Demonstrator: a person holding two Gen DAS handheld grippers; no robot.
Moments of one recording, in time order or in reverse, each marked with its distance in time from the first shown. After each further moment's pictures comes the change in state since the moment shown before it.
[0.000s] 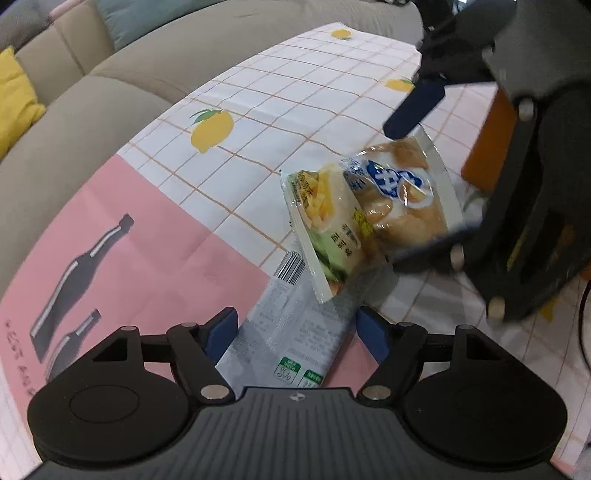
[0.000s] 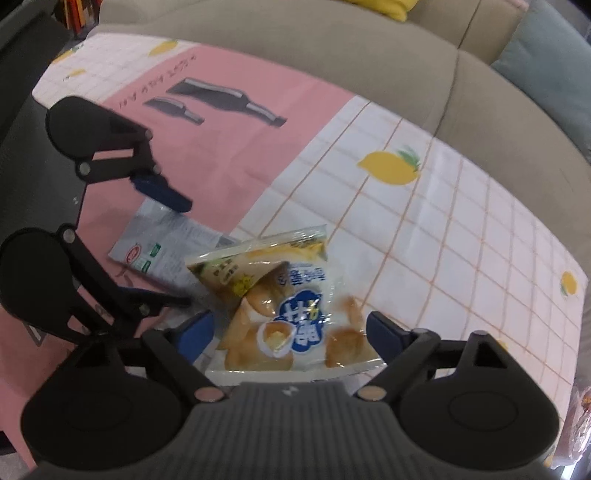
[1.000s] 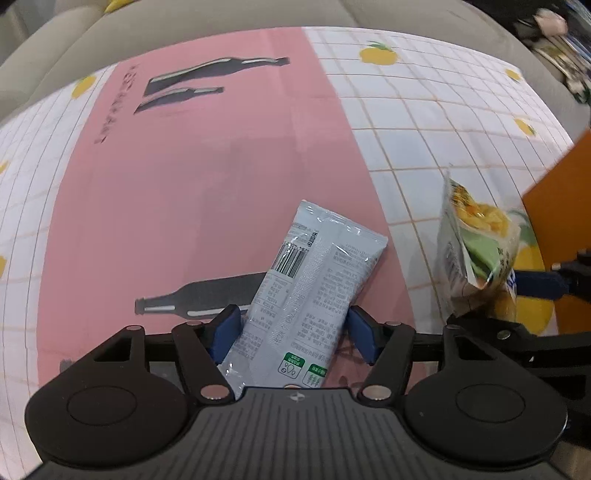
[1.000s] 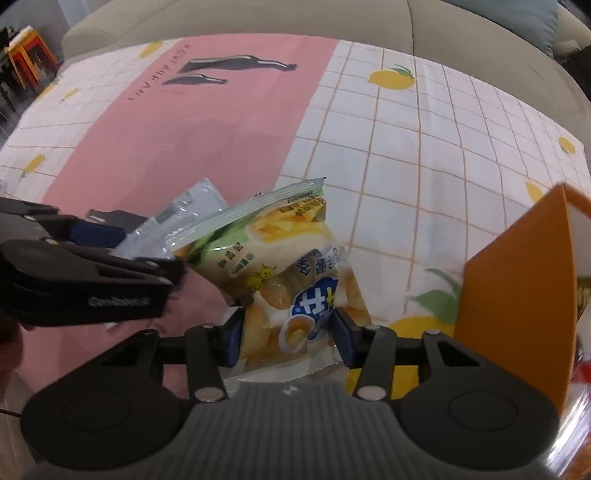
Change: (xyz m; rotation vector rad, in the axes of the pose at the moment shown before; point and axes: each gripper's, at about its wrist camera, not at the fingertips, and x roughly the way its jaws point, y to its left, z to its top) left arm -0.058 -0.032 -0.079 -0.671 0.120 0.200; right arm -0.034 0.063 -0.076 0.304 0.012 0.038
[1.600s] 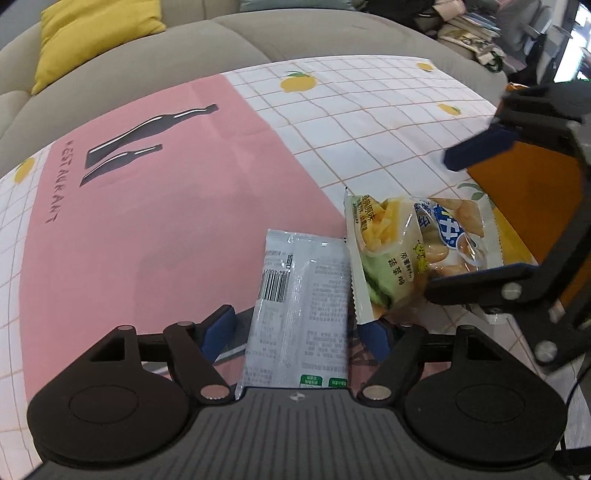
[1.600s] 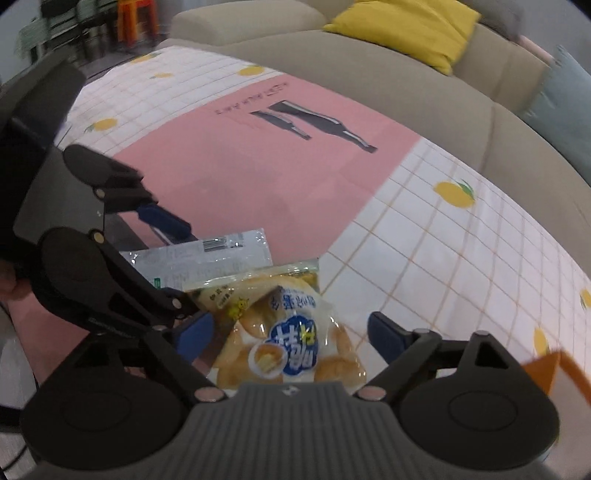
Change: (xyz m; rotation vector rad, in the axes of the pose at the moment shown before) left arm -0.003 0.010 -0.006 0.266 -0.163 -0.148; right arm -0.009 0.018 0.018 -0.418 -0.160 0.056
